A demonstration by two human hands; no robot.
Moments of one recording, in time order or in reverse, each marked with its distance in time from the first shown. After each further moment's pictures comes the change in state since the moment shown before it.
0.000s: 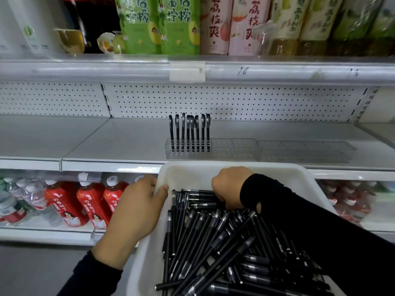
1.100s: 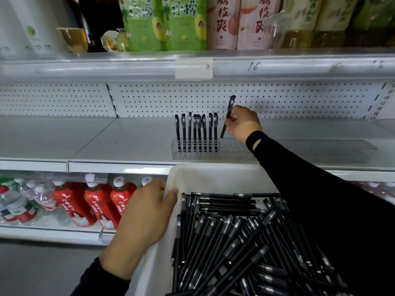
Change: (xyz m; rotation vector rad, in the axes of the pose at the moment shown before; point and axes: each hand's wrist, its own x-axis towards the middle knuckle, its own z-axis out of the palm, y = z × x) left_hand 0.000 0.002 0.002 -0.026 -0.004 0.013; right_hand 0.120 0.109 -0.021 1.043 0.813 0.414
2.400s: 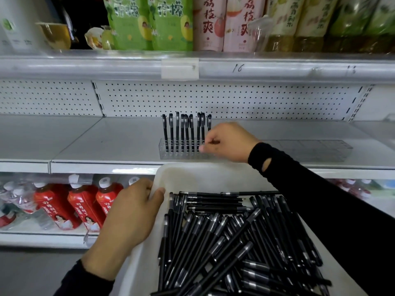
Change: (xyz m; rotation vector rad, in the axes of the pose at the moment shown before) left_hand 0.000 0.000 0.003 -0.012 -0.012 -0.012; right_hand -0.089 -0.035 -0.046 -0.306 -0.370 -0.335
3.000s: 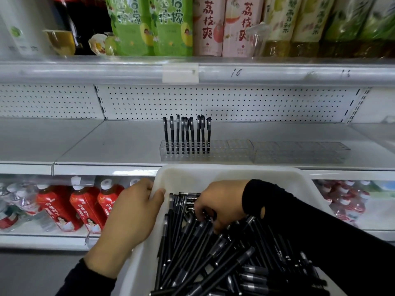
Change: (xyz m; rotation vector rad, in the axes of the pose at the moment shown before) left_hand -0.001 0.002 -0.002 0.029 0.013 0.000; right_hand -0.056 -0.035 0.048 -0.301 -0.662 -0.299
